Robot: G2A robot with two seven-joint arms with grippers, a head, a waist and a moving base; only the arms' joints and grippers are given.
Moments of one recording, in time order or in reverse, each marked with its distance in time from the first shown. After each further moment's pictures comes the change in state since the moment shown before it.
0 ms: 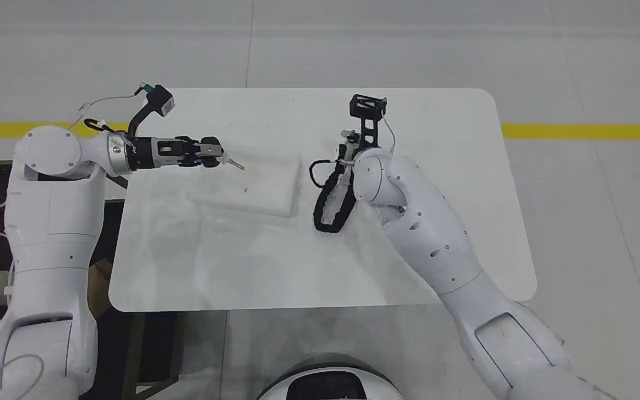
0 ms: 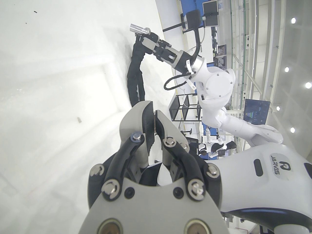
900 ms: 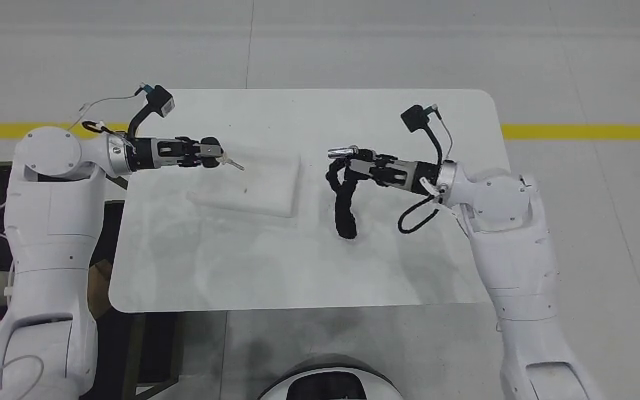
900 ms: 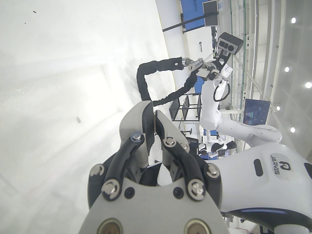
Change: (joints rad) left arm 0.014 -0.001 -0.009 -0.017 -0.014 -0.011 0.014; right arm -0.252 0.177 0.400 -0.278 0.750 -0.901 0.399
